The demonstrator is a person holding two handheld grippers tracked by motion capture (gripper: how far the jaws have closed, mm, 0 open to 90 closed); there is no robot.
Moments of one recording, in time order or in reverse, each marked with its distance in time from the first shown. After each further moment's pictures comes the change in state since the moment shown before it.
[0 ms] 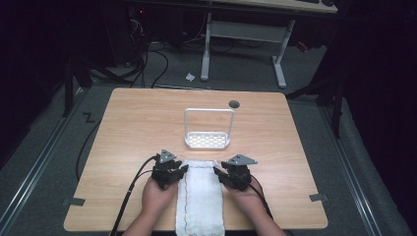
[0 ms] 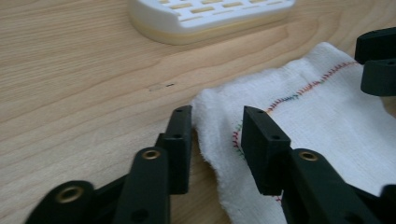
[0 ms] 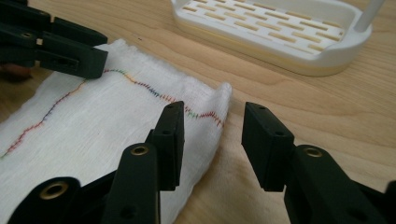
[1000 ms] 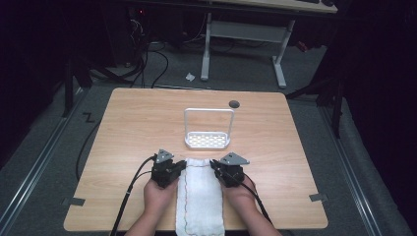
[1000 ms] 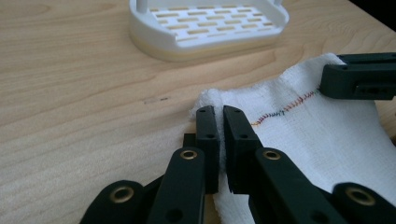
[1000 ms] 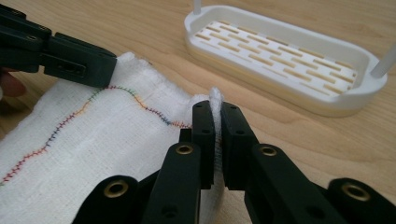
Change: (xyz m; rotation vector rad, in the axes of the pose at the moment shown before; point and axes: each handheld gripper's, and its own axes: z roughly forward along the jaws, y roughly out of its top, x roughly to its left) left arm -0.003 0.002 -0.007 -0.085 -0.035 -0.056; right arm 0.017 0.010 0.009 -0.072 -0.027 -0.074
